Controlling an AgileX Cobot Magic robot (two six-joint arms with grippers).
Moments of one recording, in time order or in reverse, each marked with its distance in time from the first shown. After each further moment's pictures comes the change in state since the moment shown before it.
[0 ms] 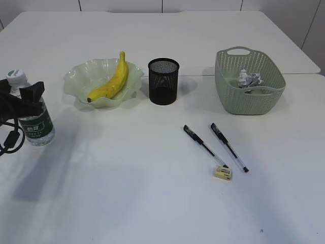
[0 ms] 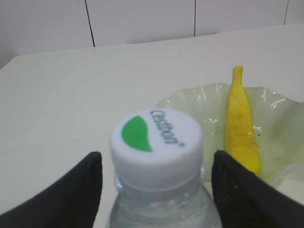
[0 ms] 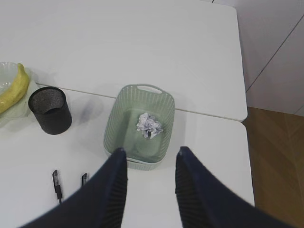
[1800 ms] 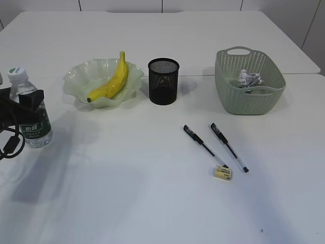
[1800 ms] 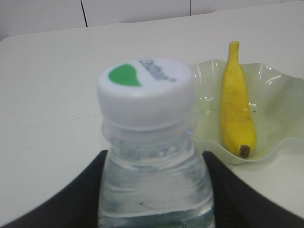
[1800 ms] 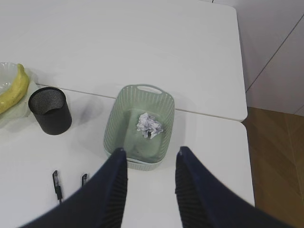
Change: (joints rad) left arm 0.000 0.000 0.008 0.019 0.053 0.000; right arm 0.000 0.000 0.000 0.000 -0.002 0.002
